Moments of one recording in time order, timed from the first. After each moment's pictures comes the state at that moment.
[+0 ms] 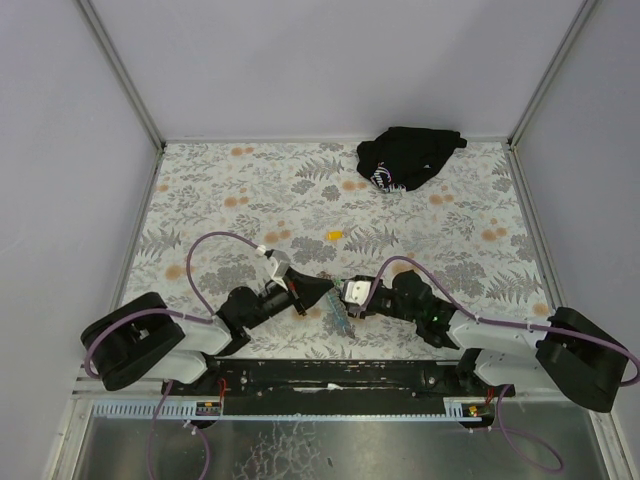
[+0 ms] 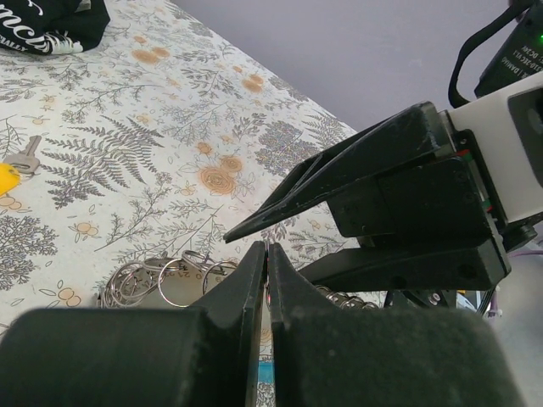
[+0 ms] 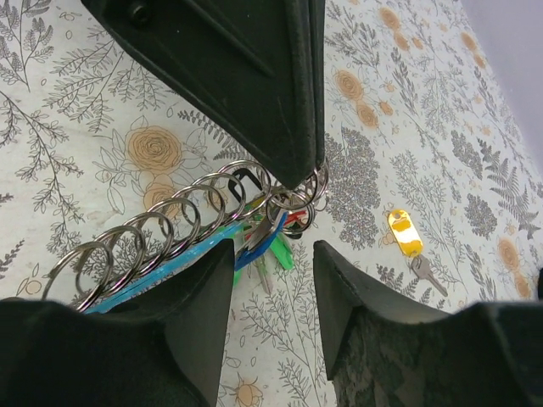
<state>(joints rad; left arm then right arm) -0.87 1.34 0.10 1.36 0.13 -0.47 0.94 1.14 0.30 0.56 -0.23 -0.56</state>
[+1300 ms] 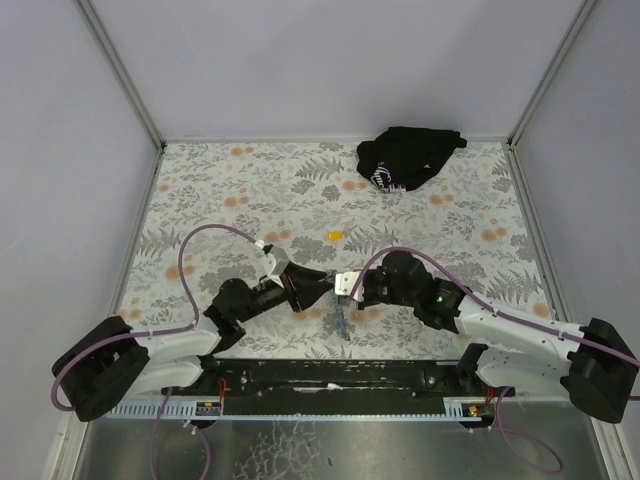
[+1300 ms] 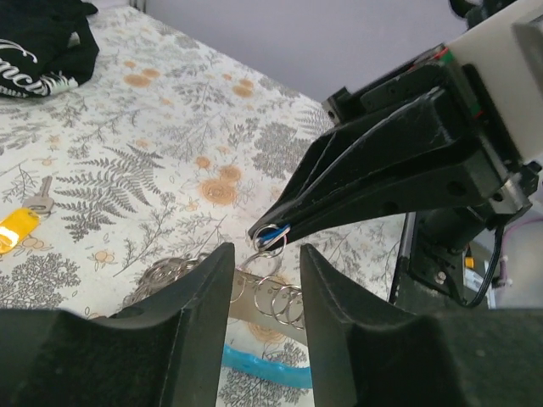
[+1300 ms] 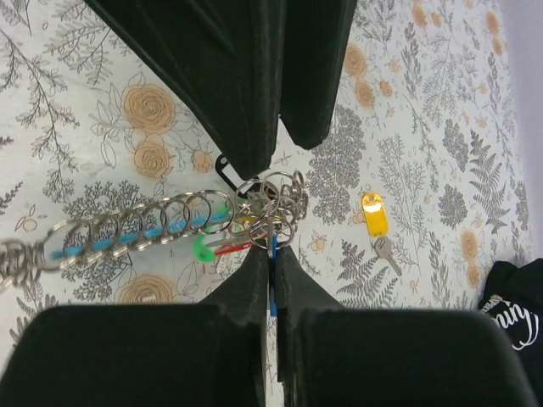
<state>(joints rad) -0.81 1.10 0.14 1.11 0.26 -0.36 0.93 1.07 0.58 0.01 -0.23 -0.71</state>
